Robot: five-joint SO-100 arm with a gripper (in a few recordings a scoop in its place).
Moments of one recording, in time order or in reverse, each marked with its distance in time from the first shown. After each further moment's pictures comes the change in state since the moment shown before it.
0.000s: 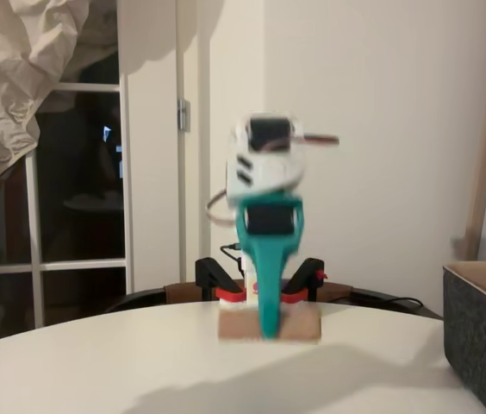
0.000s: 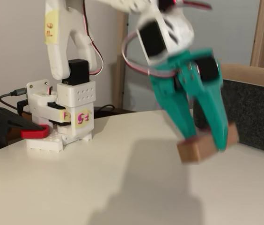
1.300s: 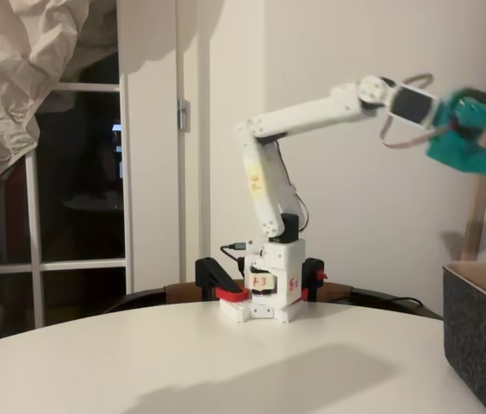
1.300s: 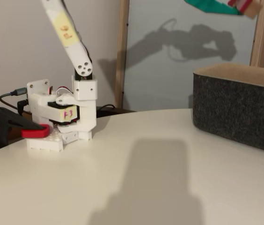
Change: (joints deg) arm -55.2 3.0 -9.2 -18.6 -17.2
